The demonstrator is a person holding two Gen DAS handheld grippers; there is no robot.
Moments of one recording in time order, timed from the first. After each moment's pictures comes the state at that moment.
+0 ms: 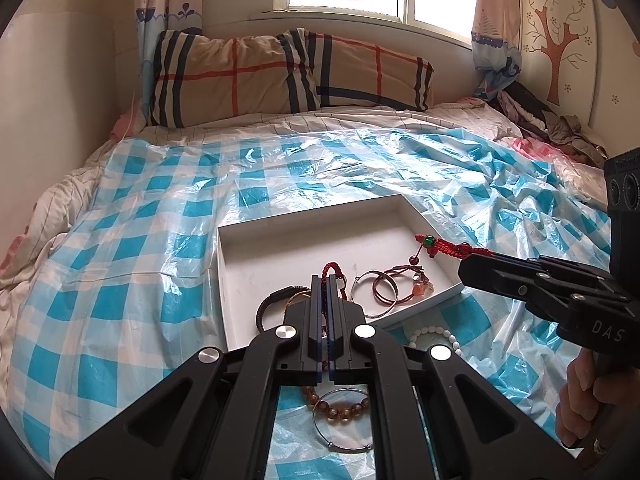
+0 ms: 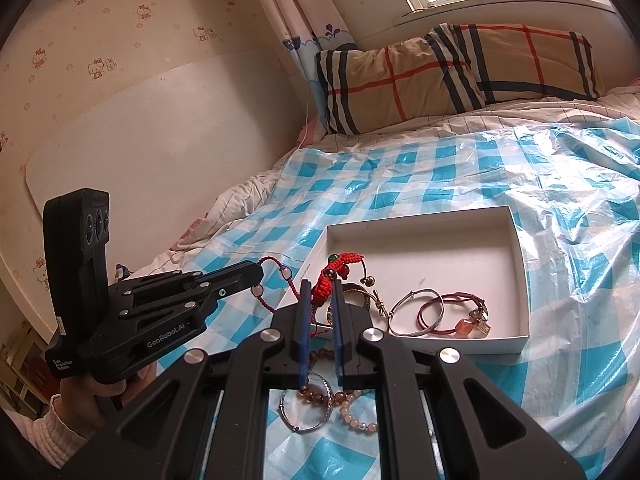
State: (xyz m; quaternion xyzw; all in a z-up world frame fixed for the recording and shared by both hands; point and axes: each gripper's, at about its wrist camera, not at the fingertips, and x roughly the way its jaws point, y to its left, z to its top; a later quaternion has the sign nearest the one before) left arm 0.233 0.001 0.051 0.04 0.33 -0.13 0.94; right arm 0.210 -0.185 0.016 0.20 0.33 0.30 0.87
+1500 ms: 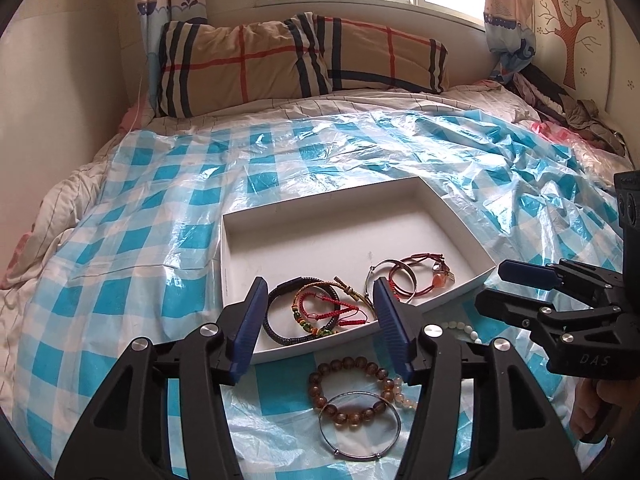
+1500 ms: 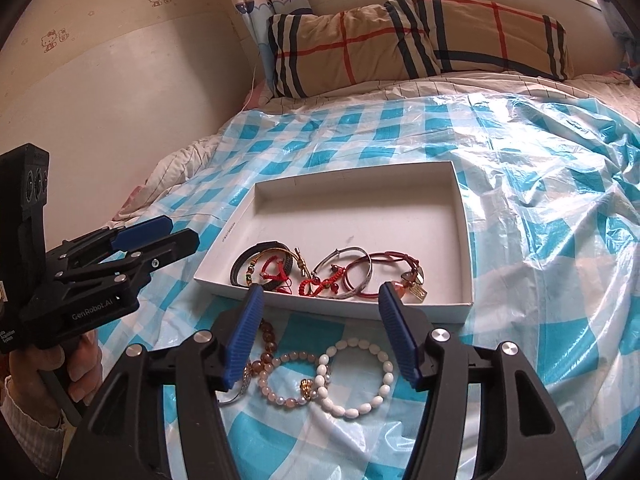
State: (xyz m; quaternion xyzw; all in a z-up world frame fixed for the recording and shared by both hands) left arm 0.246 -0.013 0.036 0.06 0.35 -0.09 0.93; right arm 0.213 -0.205 -0.029 0.15 0.40 0.22 0.87
